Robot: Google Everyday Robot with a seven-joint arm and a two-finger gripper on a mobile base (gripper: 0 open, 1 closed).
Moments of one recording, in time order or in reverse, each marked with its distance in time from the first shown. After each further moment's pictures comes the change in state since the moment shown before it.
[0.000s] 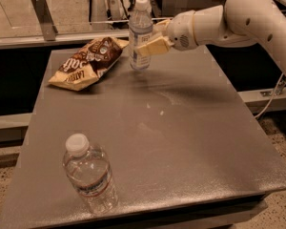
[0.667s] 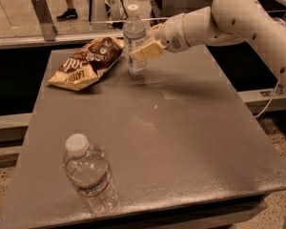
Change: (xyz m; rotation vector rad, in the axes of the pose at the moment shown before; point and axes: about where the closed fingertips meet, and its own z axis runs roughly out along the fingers) arm 0.009 0.003 0.026 -0.031 0.062 -0.010
